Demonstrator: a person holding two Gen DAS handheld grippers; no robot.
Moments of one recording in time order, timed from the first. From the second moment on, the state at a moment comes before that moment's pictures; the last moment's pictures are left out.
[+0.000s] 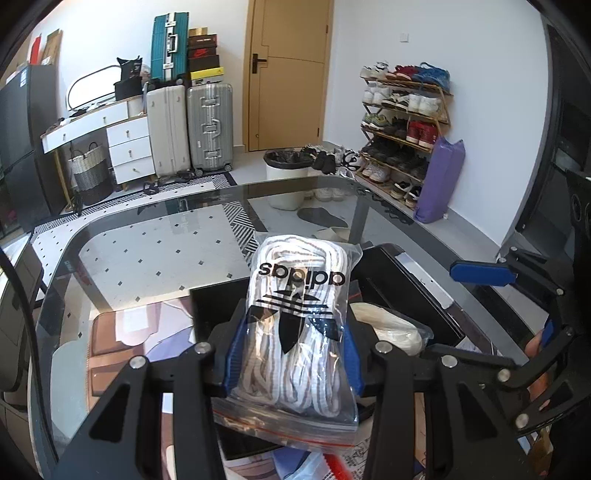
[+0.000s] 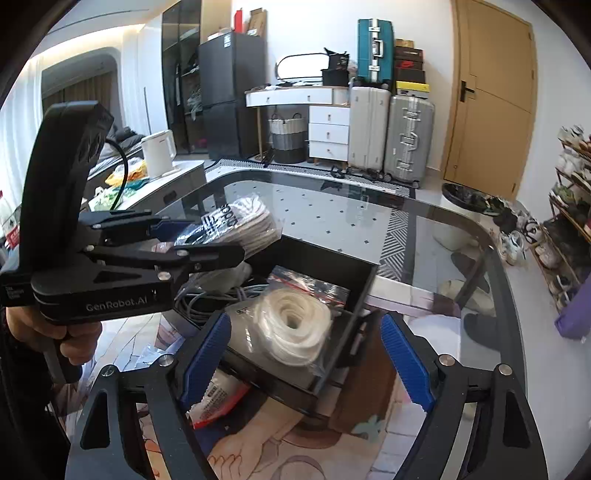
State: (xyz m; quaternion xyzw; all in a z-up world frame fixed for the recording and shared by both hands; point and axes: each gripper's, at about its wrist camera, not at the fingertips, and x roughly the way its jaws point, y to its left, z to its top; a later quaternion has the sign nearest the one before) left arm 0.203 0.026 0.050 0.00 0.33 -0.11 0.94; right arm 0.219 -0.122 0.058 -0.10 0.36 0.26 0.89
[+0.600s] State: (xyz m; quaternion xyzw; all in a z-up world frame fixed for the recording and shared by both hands) left arm 0.170 0.027 0.070 0.00 0.31 -0.13 0.94; right arm 0.185 -0.139 0.050 -0.08 0.37 0.25 0.89
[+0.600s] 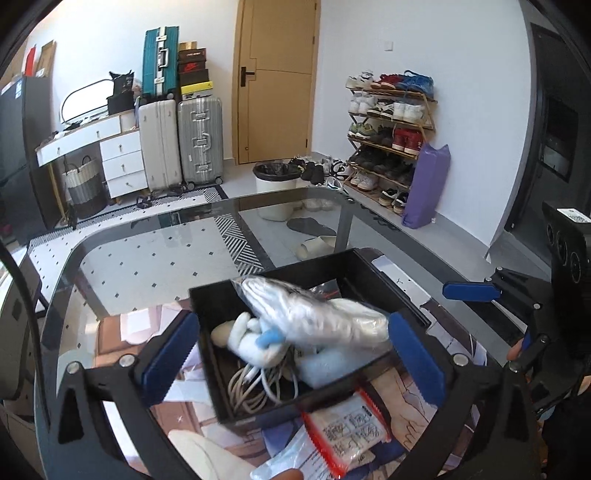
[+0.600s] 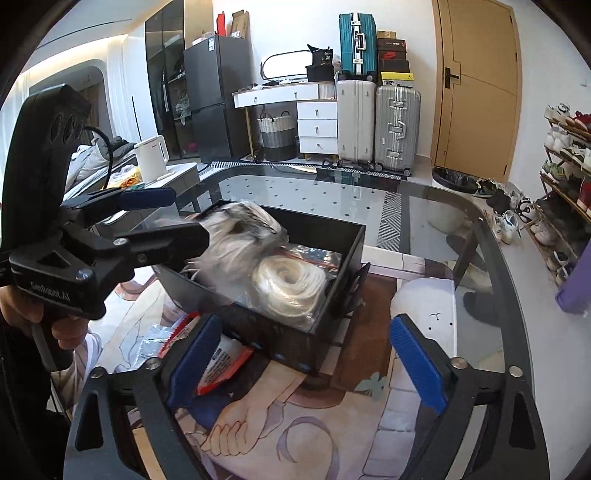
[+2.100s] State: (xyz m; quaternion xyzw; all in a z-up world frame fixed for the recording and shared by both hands) left arm 0.105 0.083 0.014 -0.03 0.35 -0.05 0.94; right arm 0.174 -0.073 -0.010 0.01 0.47 0.29 0.83
